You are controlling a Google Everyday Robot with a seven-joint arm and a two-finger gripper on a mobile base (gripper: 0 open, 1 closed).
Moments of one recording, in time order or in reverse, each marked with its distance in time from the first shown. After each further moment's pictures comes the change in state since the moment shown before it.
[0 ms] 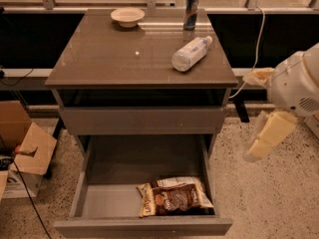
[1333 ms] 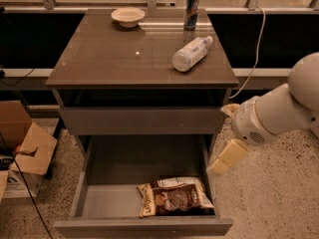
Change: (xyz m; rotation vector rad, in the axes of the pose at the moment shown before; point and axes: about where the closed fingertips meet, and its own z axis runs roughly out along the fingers) arm 0.021 0.005 0.113 -0.008 -0.055 0.156
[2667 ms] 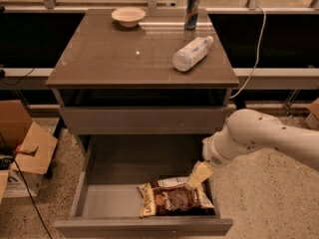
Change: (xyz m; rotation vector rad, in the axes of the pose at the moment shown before) arm 0.082 -0.022 0.189 -0.065 0.104 0.132
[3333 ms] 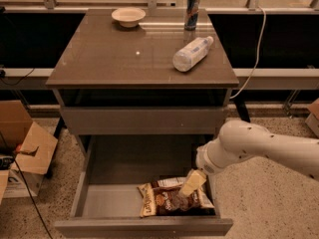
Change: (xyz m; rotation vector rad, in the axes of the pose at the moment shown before) arm -0.002 0.017 0.037 -0.035 -0.006 0.011
